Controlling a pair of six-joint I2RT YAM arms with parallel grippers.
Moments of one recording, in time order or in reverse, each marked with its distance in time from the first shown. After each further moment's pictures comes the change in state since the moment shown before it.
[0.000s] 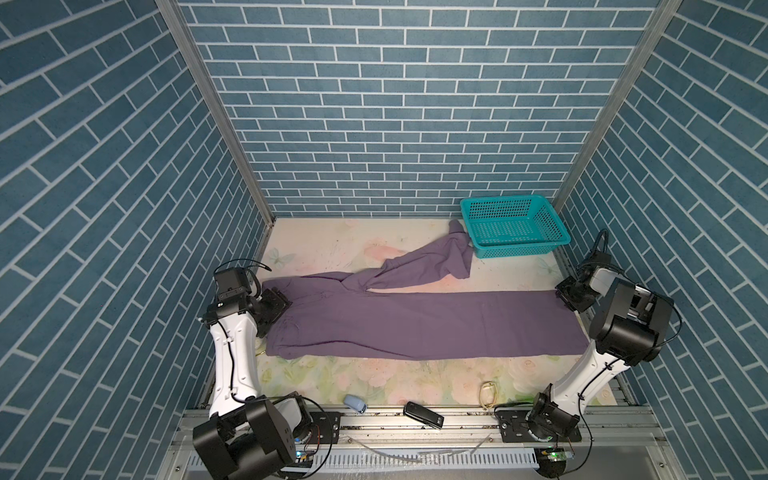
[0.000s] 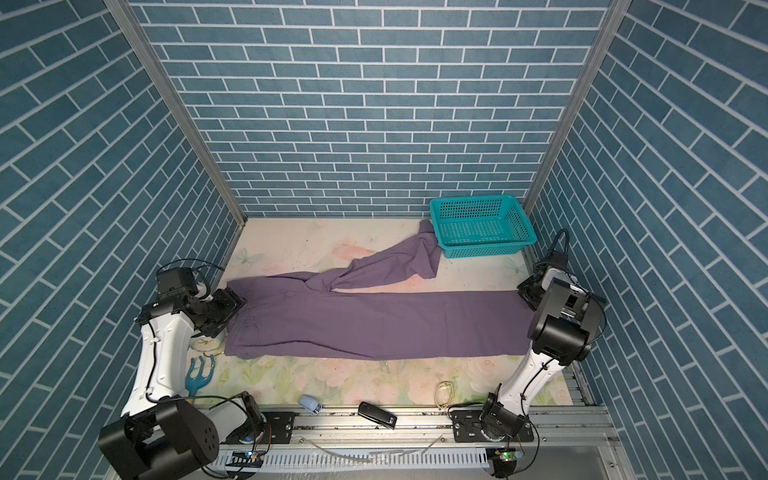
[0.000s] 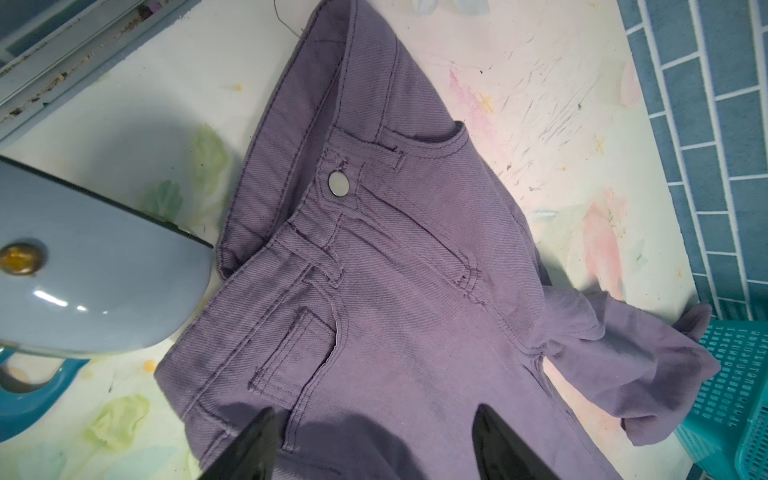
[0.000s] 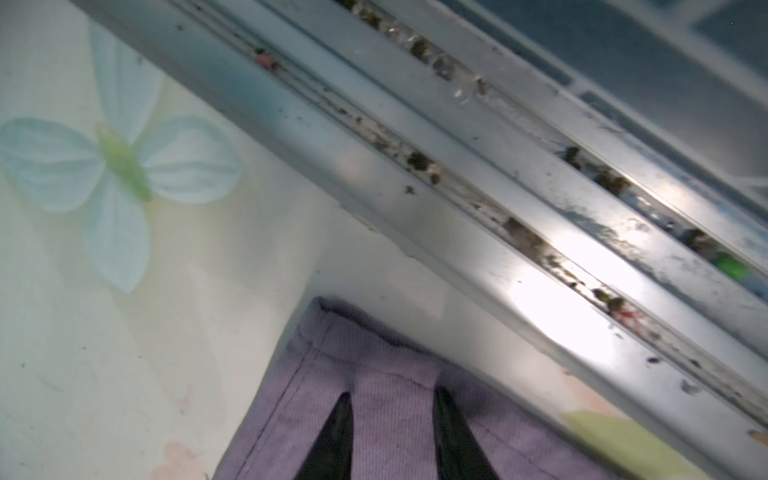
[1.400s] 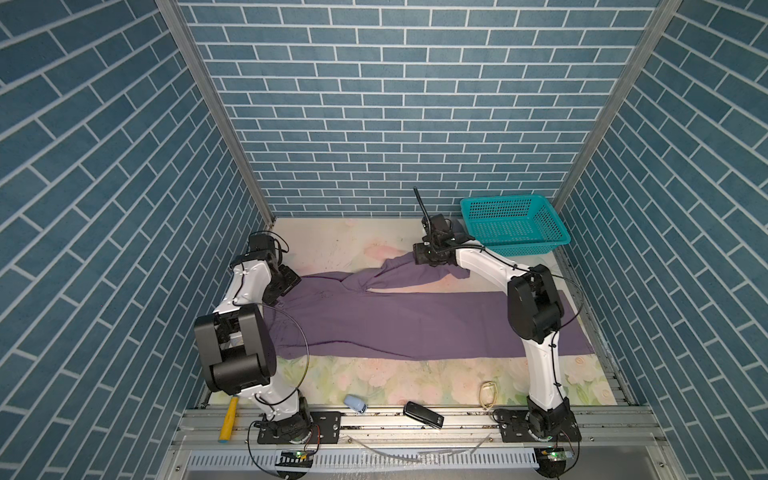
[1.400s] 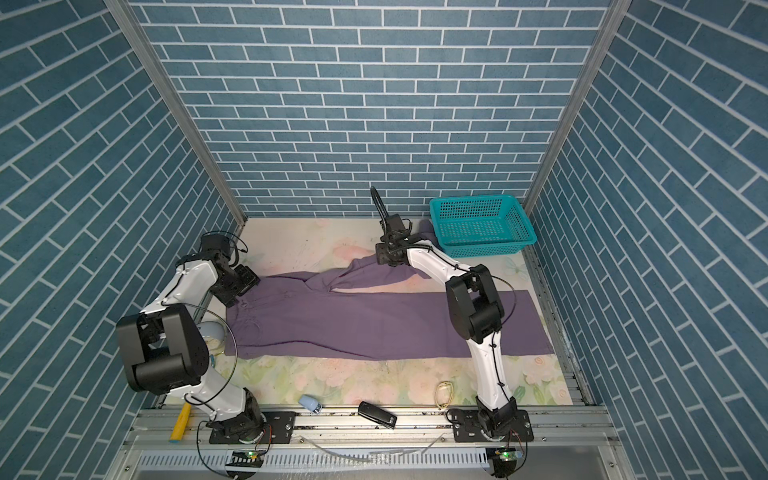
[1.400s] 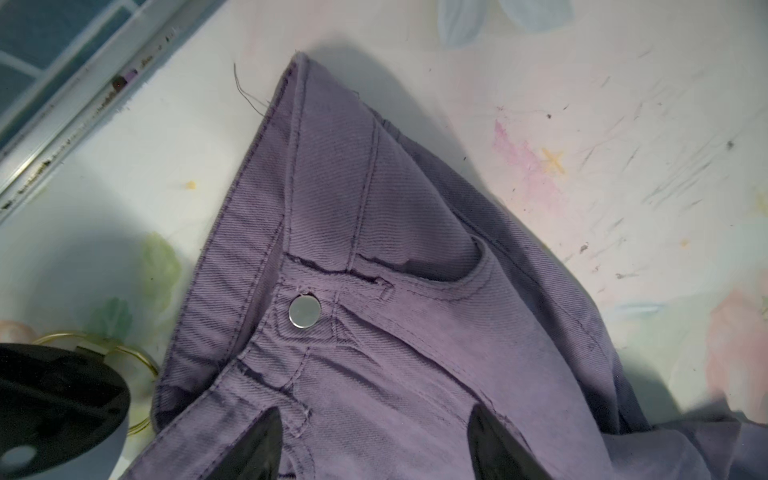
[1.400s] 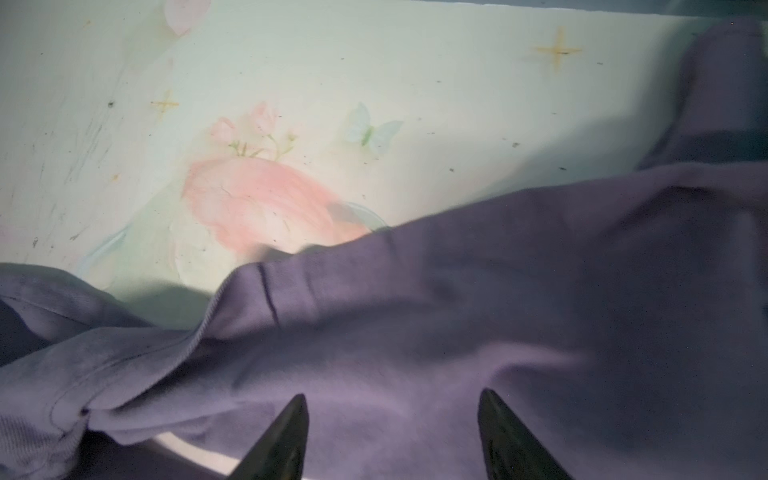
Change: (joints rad) left arm -0.183 0.517 0.268 0.091 -0.254 -0.143; right arm 1.055 0.319 0.605 0.058 0.100 -0.217
